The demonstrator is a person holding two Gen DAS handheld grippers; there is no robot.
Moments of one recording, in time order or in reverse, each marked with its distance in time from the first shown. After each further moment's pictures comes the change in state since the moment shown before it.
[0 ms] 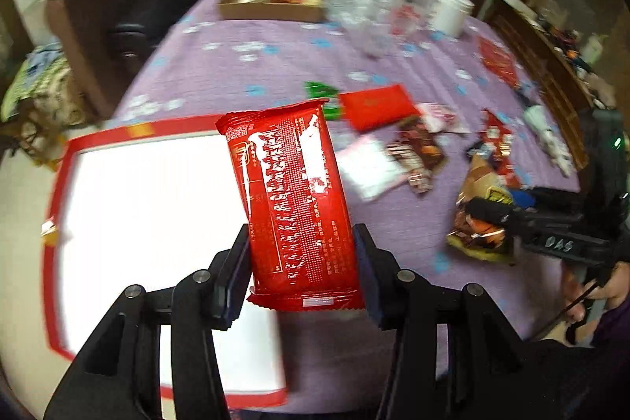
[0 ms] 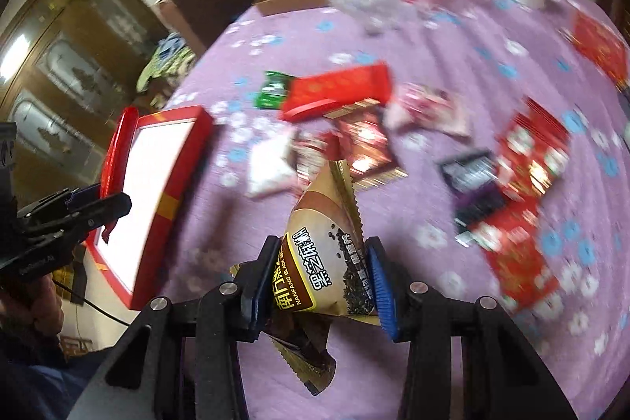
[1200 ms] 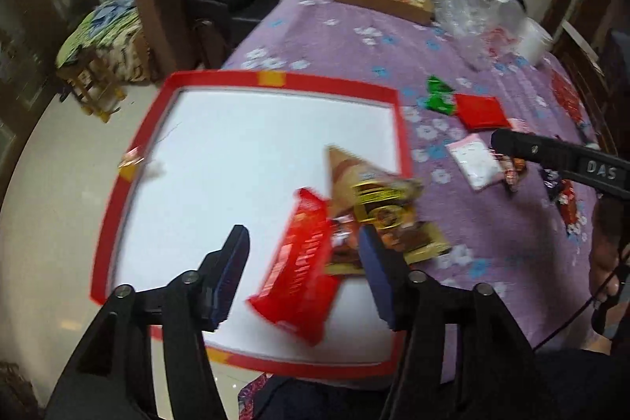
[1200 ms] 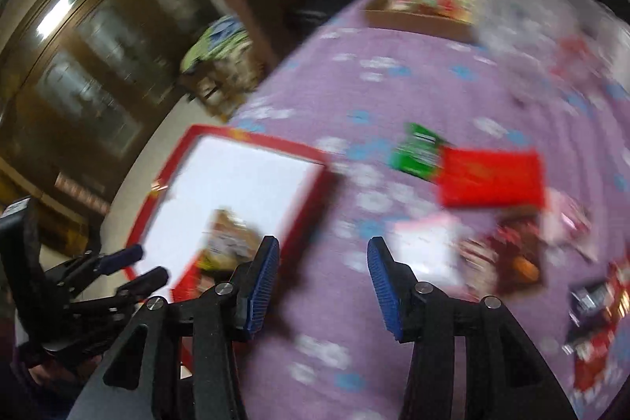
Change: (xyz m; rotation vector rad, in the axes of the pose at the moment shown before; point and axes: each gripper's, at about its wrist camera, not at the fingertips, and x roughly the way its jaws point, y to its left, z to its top) left arm -0.004 0.070 -0.029 -0.164 0.010 0.139; right arm 0.037 0.098 0.061 -0.111 -0.004 0.078
